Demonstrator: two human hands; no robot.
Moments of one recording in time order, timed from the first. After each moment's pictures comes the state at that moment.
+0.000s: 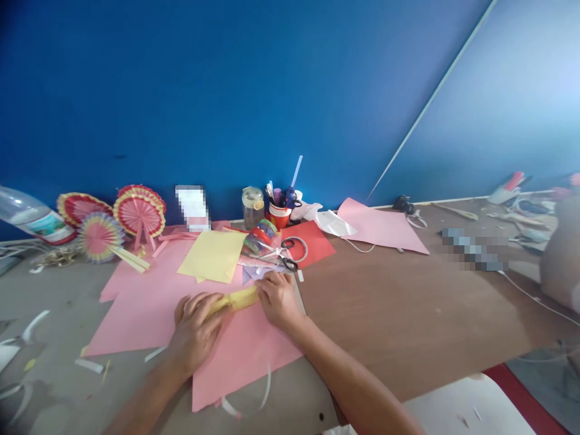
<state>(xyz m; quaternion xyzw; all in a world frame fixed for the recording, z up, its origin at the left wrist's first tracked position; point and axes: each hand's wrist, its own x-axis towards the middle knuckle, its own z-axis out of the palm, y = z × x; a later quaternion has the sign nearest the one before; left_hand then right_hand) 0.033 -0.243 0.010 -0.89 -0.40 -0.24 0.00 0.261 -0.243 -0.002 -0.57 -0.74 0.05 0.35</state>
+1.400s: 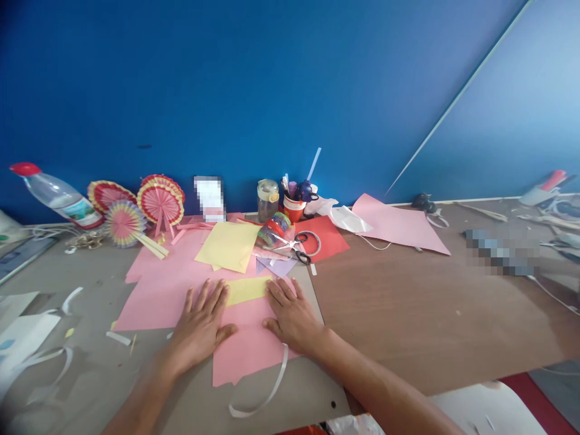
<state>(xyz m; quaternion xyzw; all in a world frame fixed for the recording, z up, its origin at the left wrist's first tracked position) 0.002 -0.247 -0.016 -0.89 -0.45 -0.07 0.06 0.259 -0.285 -0.011 -0.52 -0.85 0.04 0.10</state>
